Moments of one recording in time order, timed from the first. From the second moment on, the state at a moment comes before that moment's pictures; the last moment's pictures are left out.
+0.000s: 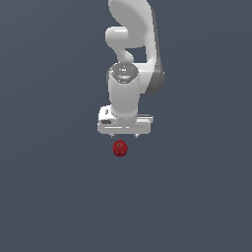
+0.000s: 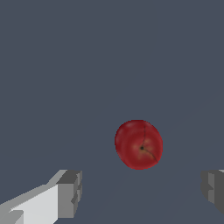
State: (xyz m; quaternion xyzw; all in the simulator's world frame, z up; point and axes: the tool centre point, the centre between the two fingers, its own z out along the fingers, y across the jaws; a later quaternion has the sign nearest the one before) arm -0.001 -0.007 0.159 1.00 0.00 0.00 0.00
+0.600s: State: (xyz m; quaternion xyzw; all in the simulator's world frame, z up) arm 0.006 -0.026 0.171 1.00 0.00 0.01 0.01
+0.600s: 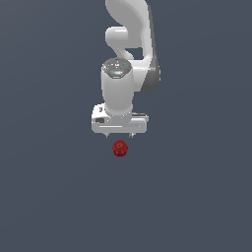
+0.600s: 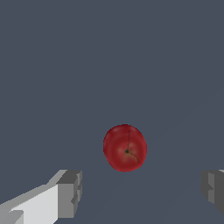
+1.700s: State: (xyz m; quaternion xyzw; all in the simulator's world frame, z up) arm -0.003 -0.029 0.111 1.00 0.10 0.00 0.00
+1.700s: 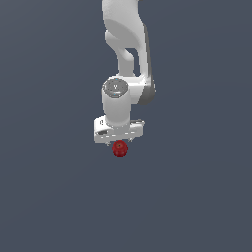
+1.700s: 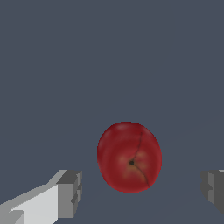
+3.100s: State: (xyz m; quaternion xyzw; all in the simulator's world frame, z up) arm -0.006 -0.030 0.047 0.99 0.12 0.00 0.00
